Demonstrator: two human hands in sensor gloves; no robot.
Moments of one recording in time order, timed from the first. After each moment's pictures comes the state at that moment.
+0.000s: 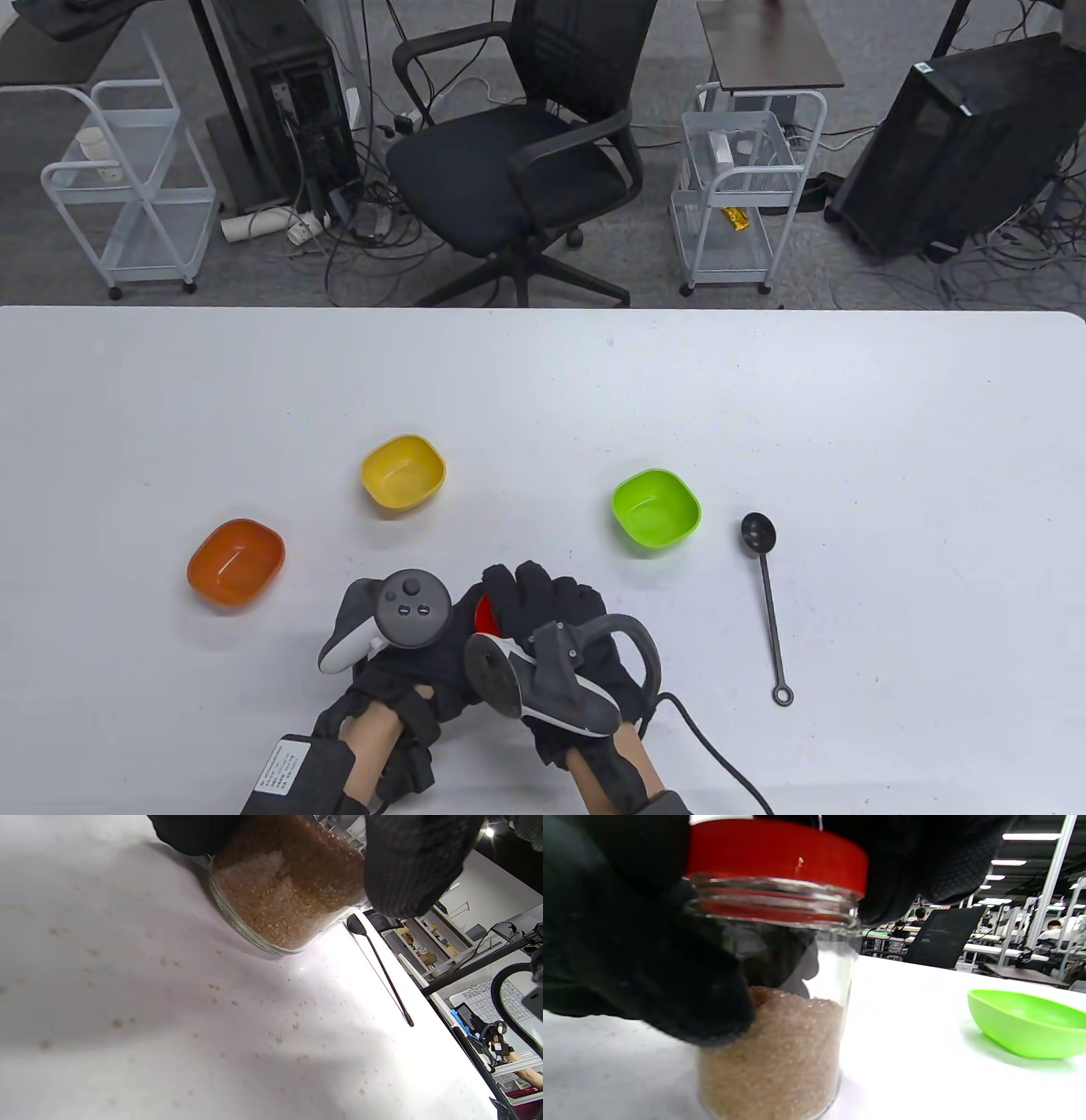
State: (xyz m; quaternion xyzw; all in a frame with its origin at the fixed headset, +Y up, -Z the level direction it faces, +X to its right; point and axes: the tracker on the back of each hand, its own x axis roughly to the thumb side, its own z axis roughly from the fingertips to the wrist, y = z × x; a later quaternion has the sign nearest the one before) left_hand -0.161 -0.728 -0.278 -0.26 -0.24 0.32 0.88; right_hand -0.021 -0.646 -0.230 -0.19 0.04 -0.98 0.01
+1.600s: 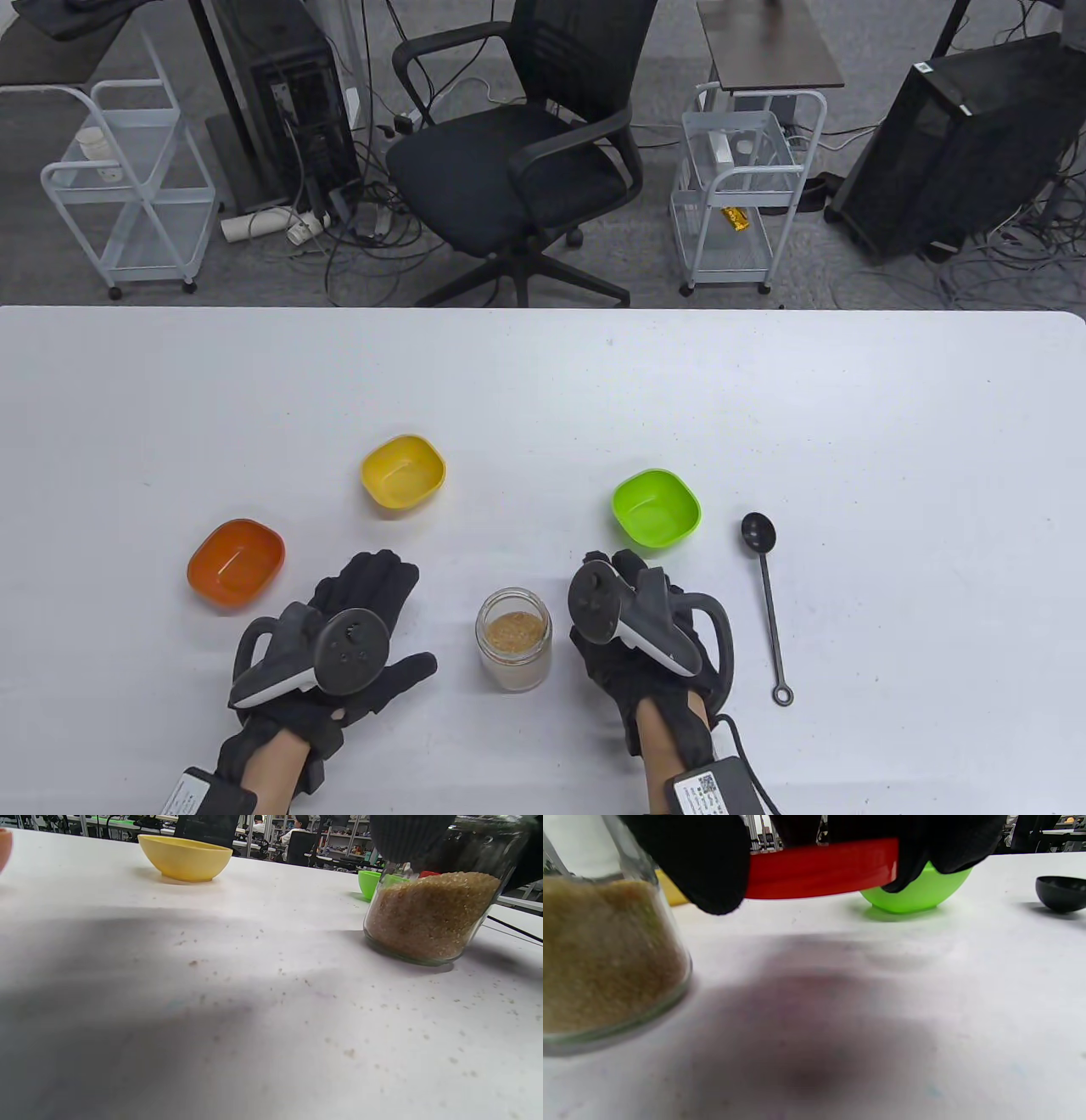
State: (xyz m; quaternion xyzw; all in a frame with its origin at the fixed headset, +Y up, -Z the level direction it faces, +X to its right) left_hand -0.230 -0.694 -0.251 -0.14 -0.22 0.05 0.96; right_hand 0.059 -0.693 -0.277 -0.05 -0.12 -0.99 -0.04
